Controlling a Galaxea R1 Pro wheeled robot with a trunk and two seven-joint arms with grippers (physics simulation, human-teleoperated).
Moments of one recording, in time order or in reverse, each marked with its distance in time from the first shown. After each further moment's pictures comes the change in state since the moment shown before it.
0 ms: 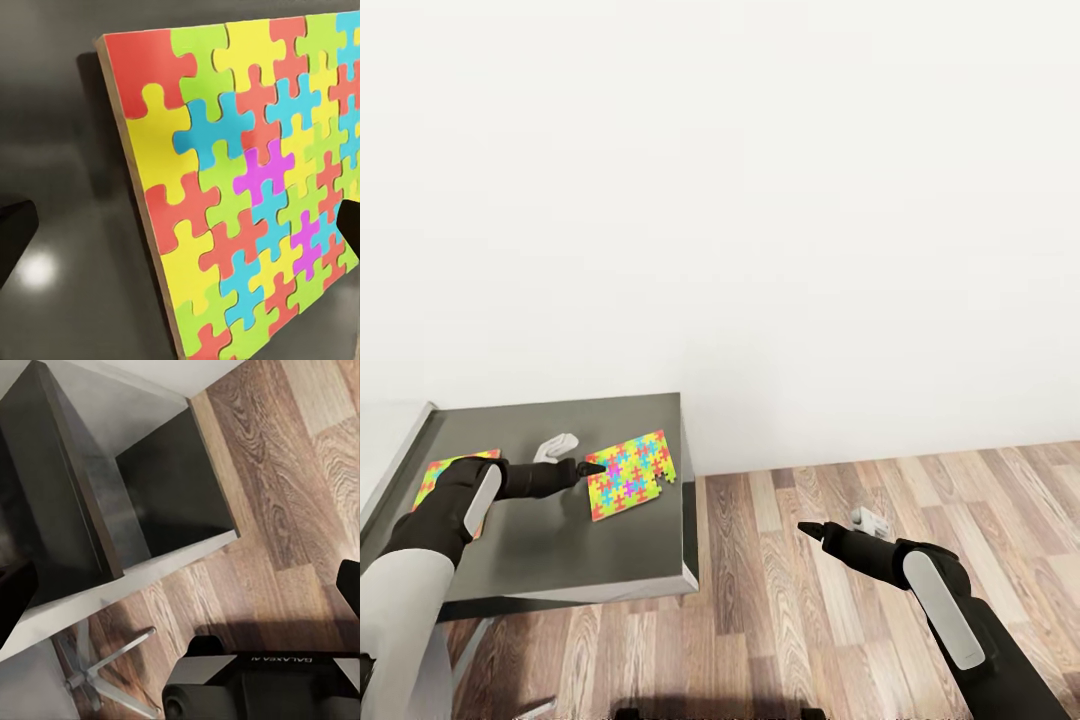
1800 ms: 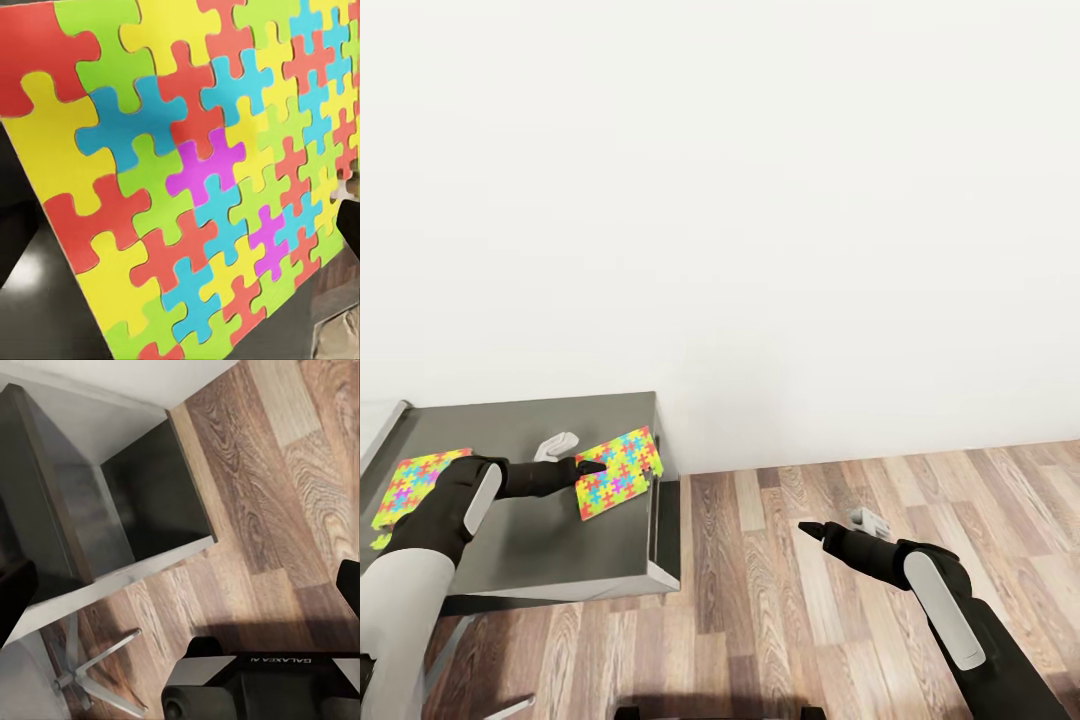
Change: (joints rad) left arm 0.000 -0.001 0.000 -0.006 0.007 0.000 -0.001; right arm 0.002 0.000 -0.004 0.001 0.002 -0.005 0.001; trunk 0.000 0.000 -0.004
